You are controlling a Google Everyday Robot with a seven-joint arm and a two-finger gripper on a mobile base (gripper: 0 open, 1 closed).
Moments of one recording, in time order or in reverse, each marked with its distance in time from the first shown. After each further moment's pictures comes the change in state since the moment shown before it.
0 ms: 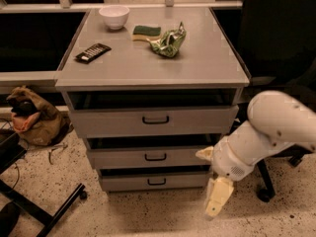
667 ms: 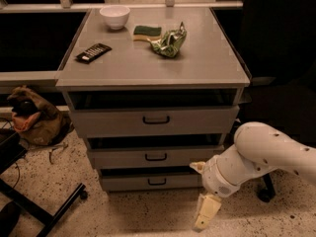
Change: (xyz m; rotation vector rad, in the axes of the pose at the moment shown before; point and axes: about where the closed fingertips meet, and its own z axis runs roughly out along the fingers) arm 0.022 -0.009 0.067 0.077 -0.001 -0.027
